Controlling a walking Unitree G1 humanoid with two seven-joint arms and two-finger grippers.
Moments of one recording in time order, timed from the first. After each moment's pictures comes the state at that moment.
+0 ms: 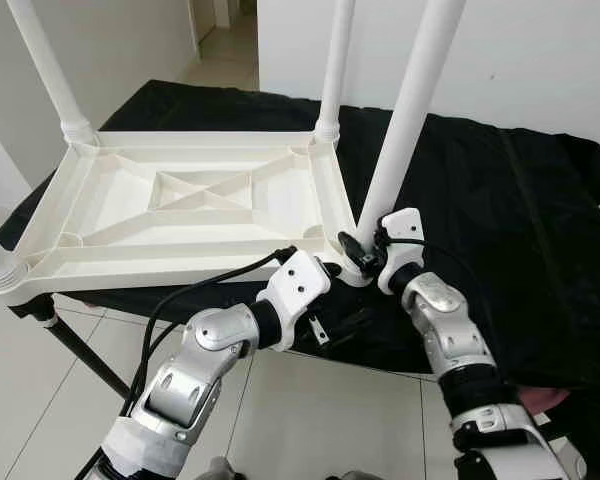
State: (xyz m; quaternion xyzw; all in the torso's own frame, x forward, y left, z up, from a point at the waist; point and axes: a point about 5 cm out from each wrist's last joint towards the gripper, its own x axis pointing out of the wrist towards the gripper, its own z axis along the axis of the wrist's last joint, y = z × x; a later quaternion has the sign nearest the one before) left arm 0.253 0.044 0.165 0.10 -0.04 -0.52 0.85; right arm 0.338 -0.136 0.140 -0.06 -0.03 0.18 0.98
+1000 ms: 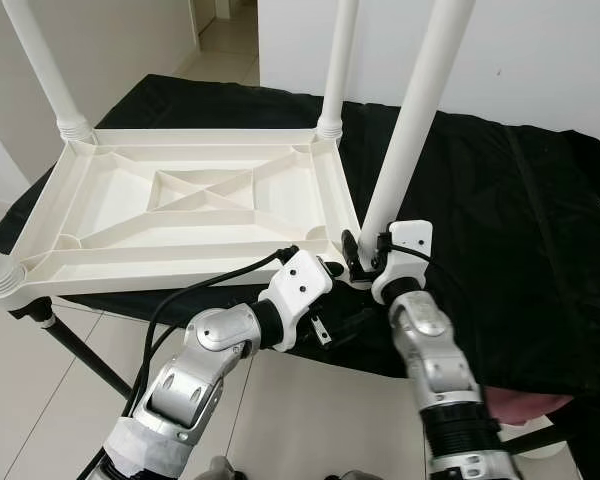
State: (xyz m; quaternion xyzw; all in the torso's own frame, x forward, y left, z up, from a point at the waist) left arm 0.253 0.043 0.166 0.10 -0.04 -0.52 0.85; right arm 0.313 -0.133 0.145 0.00 -0.05 0.12 0.99
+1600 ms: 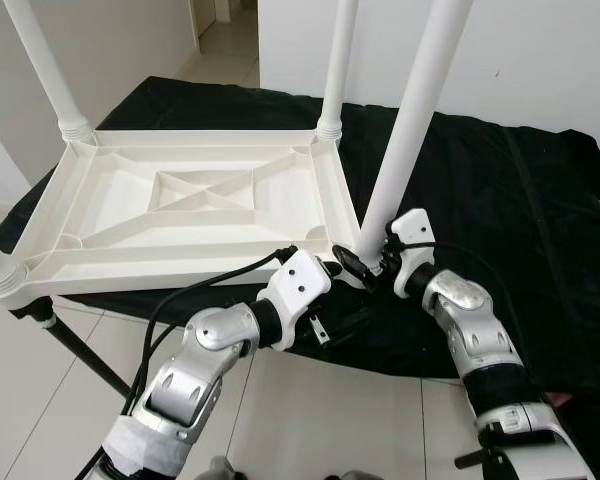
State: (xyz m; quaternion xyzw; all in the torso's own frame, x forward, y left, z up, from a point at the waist) left arm 0.254 0.044 0.166 0.10 -0.04 -0.52 0.85; right arm 0.340 -0.145 0.152 -0.10 -0.02 0.37 0.92
